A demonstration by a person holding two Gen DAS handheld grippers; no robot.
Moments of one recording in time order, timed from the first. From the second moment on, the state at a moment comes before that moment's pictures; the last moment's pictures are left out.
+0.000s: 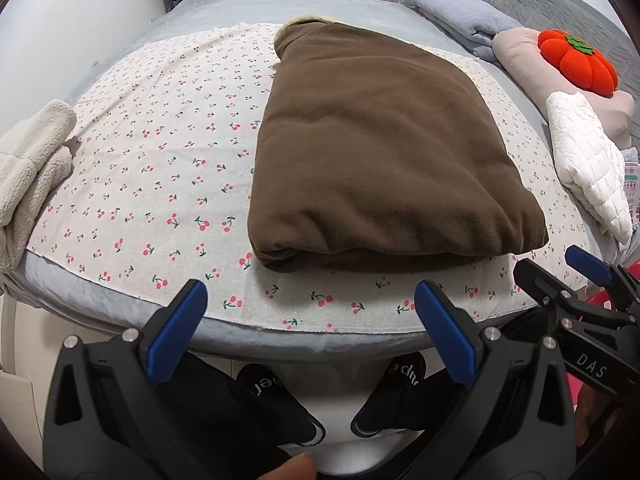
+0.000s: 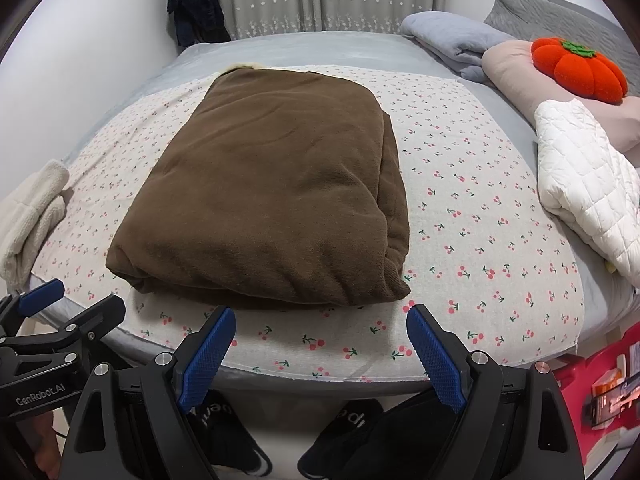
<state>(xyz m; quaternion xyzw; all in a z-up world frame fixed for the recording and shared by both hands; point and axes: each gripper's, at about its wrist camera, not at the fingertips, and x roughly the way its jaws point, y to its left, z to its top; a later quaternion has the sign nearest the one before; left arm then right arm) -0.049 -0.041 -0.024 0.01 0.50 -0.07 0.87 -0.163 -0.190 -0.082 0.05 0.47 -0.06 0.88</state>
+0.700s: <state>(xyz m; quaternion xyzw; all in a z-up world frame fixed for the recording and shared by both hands) -0.049 -0.040 -0.025 0.01 0.50 -0.08 0.86 -0.163 -0.191 -0.080 0.04 0.47 -0.06 0.88</state>
